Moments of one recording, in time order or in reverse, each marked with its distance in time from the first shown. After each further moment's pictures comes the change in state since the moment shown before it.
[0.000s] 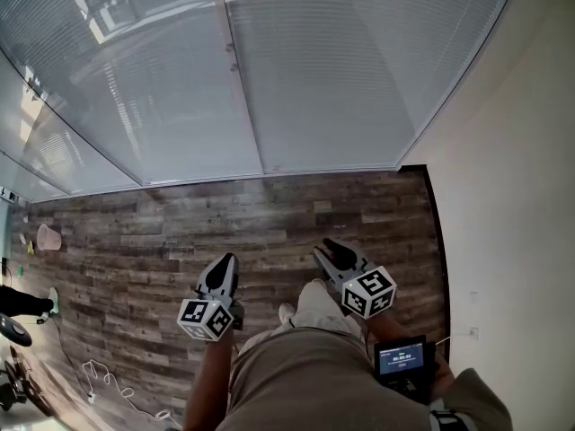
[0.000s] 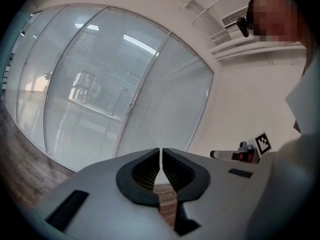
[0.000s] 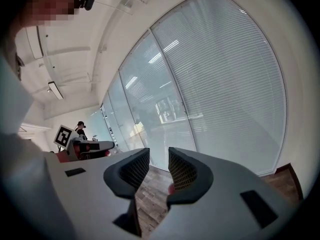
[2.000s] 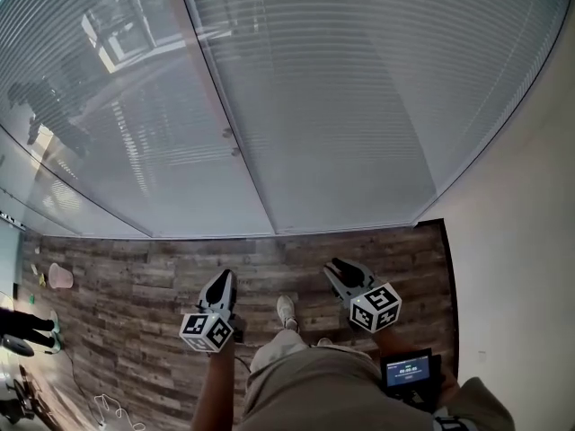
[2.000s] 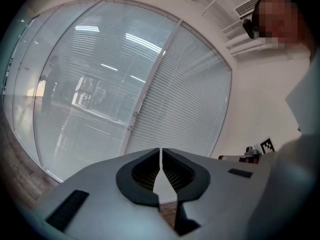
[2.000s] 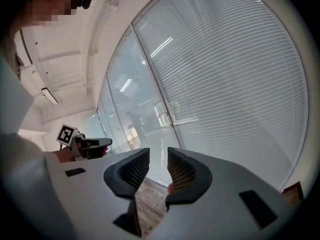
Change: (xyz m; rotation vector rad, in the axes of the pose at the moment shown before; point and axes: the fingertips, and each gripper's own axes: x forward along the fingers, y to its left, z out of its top) left arm 0.269 0.101 0.182 -0.004 -0.037 0.076; right arm 0.196 -0.203 0.187 0.007 -0.007 0.016
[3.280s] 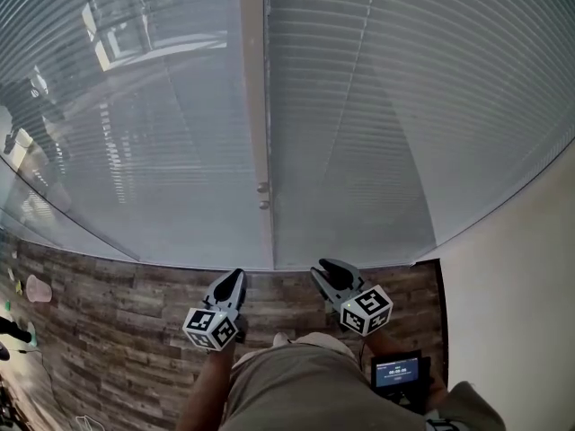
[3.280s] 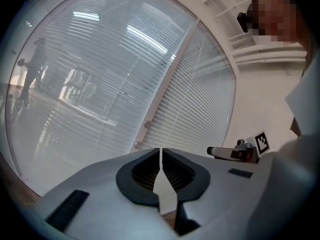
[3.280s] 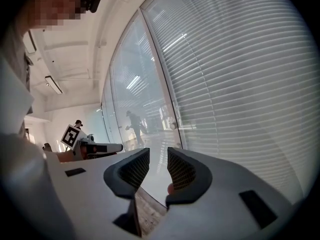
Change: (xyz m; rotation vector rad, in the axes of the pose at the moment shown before) left arm 0.168 0.169 0.062 -0.014 -0.009 -0.141; right arm 0.264 -0.014 0.066 -0.129 -0.032 0.056
